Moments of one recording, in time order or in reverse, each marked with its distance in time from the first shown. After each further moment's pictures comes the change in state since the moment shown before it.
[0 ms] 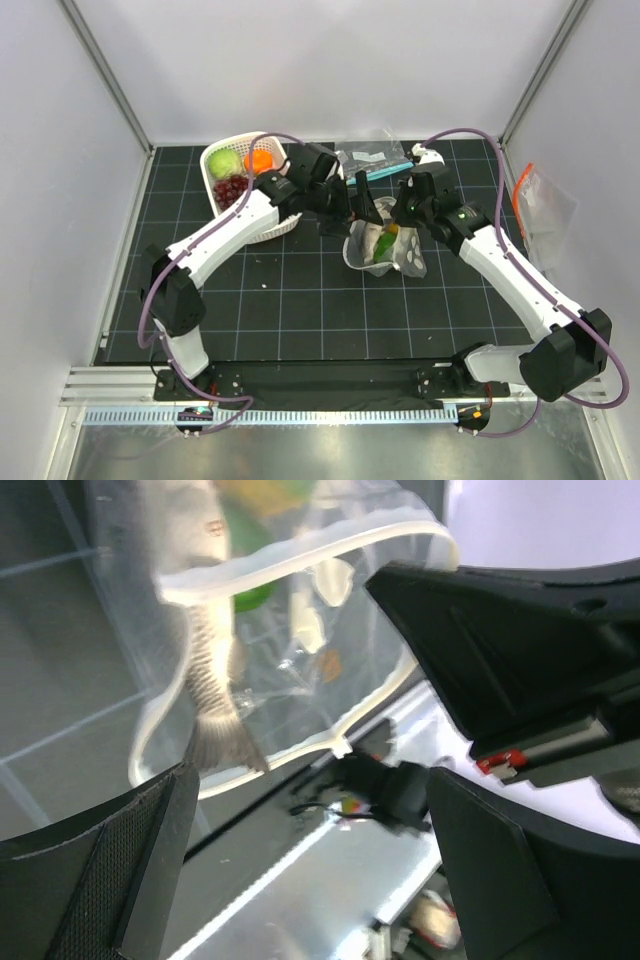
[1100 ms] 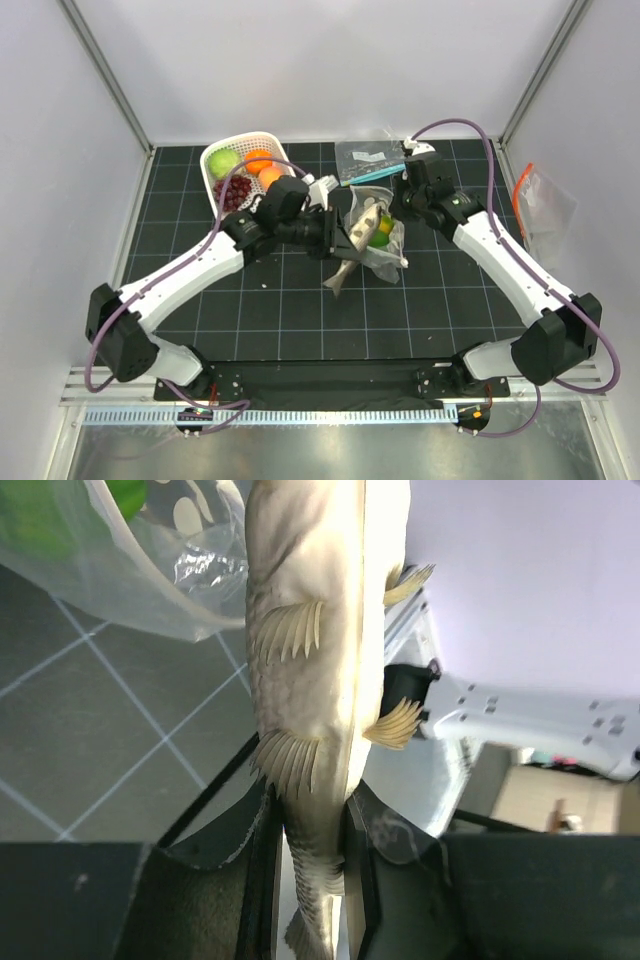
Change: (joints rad) left arm -0.043 -0.388 -0.447 0.238 0.113 0.111; right arm 0.000 0.095 0.116 -0.082 -0.010 -0.050
